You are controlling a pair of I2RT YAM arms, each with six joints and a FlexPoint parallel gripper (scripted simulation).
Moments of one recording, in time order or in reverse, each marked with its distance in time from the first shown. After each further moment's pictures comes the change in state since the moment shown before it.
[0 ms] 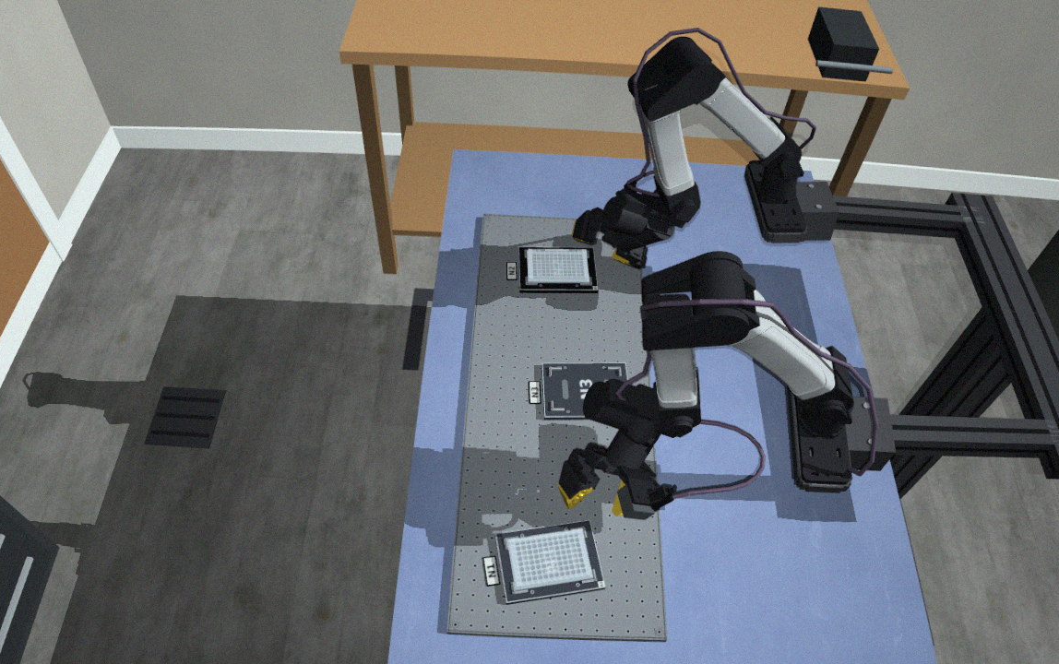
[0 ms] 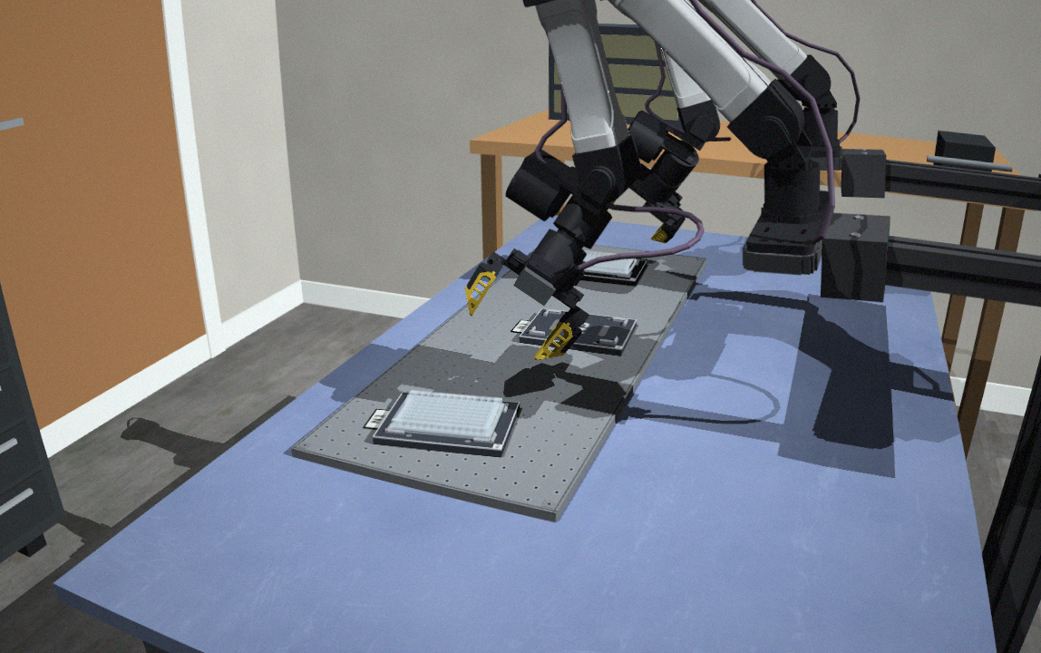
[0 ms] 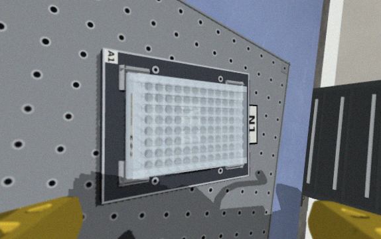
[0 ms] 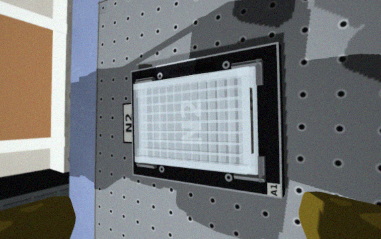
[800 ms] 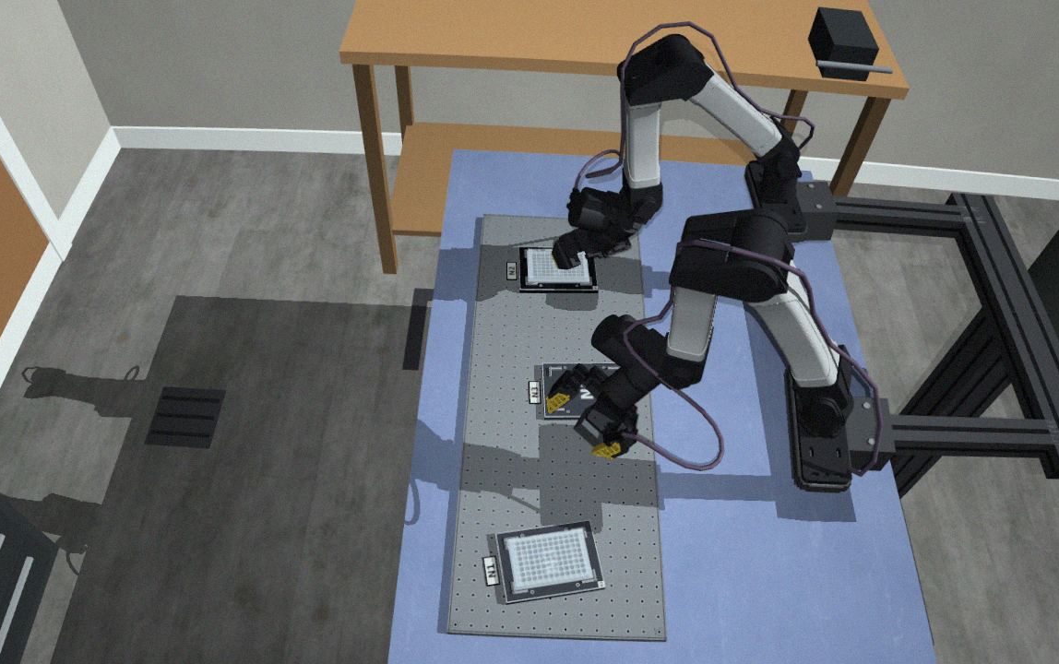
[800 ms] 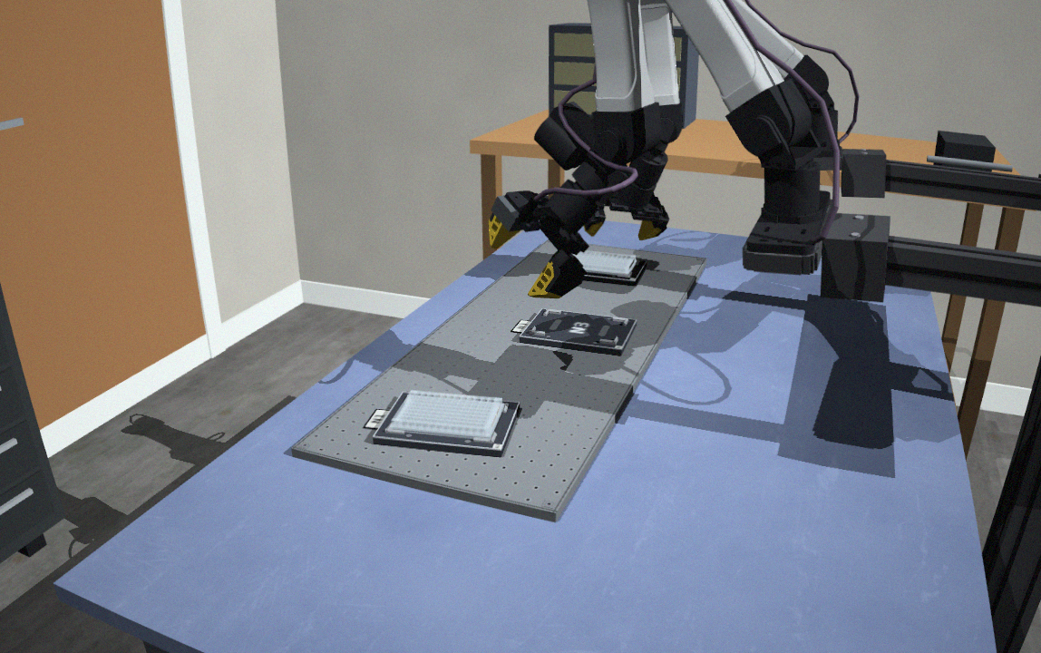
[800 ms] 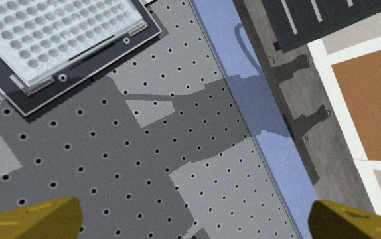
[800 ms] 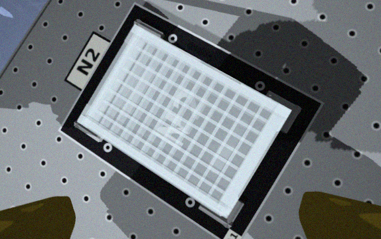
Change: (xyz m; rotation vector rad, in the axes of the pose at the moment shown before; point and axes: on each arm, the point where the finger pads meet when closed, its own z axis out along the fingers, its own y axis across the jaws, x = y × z) left arm 0.092 -0.035 -0.078 0.232 0.271 0.585; right arm 0.013 0.009 0.043 0.138 0.139 -0.670
